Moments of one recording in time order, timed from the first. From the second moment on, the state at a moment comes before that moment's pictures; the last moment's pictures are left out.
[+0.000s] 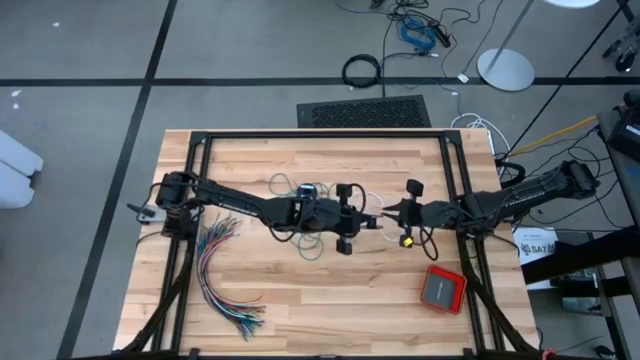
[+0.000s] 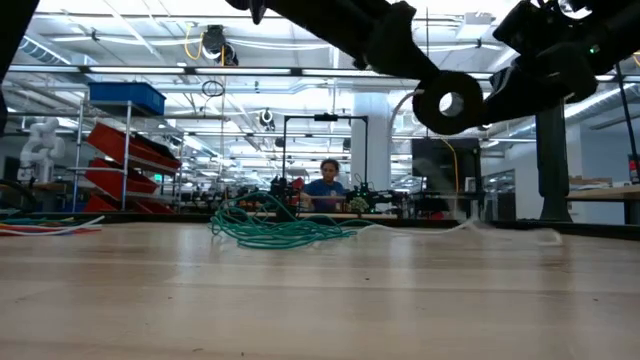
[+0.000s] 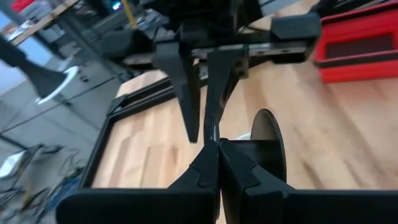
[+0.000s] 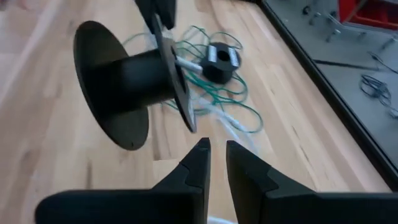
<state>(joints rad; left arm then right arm) -0.10 1.91 1.38 0.15 -0.26 0.41 0.22 0.85 0.42 -0.12 0.47 0.03</state>
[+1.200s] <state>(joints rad) -0.07 1.90 1.38 0.17 -0.11 0.42 0.23 0.88 0.42 -0.13 0.33 -0.01</state>
